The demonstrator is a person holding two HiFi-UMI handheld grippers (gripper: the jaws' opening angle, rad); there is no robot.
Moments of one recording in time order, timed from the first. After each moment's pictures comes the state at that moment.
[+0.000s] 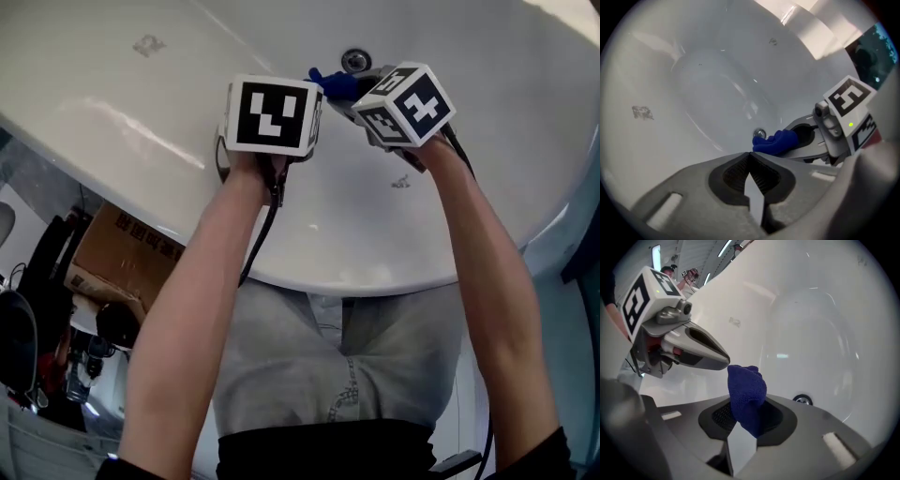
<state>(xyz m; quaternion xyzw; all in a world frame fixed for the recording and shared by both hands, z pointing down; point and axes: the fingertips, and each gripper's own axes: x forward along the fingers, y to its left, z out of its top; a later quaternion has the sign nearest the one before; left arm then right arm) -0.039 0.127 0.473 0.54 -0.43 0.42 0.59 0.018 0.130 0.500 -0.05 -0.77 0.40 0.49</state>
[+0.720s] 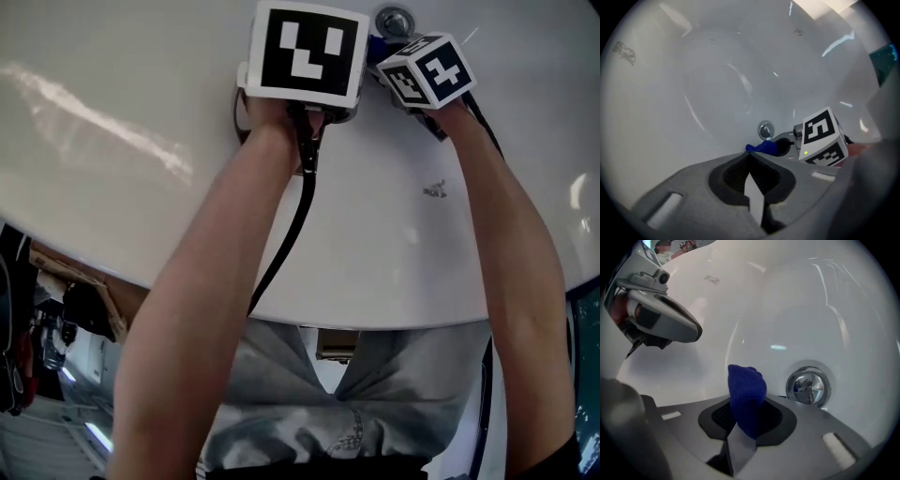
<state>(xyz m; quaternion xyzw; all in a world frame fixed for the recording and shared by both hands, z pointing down) -0.029 0.158 0.567 0.50 -0.46 0.37 0.64 0.045 0.177 0.651 -0.06 -0.74 0.37 0.56</state>
